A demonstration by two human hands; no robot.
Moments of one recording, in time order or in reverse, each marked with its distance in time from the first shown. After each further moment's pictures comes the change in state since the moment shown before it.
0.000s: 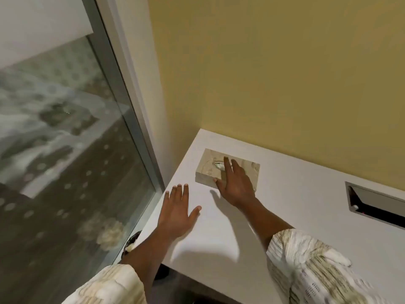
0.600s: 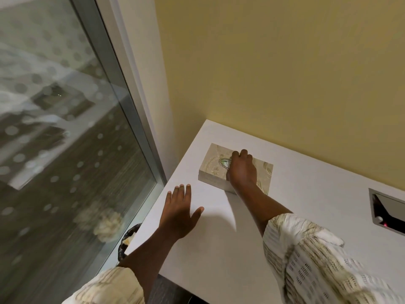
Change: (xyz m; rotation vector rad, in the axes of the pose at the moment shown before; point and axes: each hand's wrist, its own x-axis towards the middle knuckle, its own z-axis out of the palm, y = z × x) left_hand 0.037 -0.003 0.037 0.009 -0.055 -0.014; right_hand 0.085 0.011 0.034 -0.201 0.010 0.176
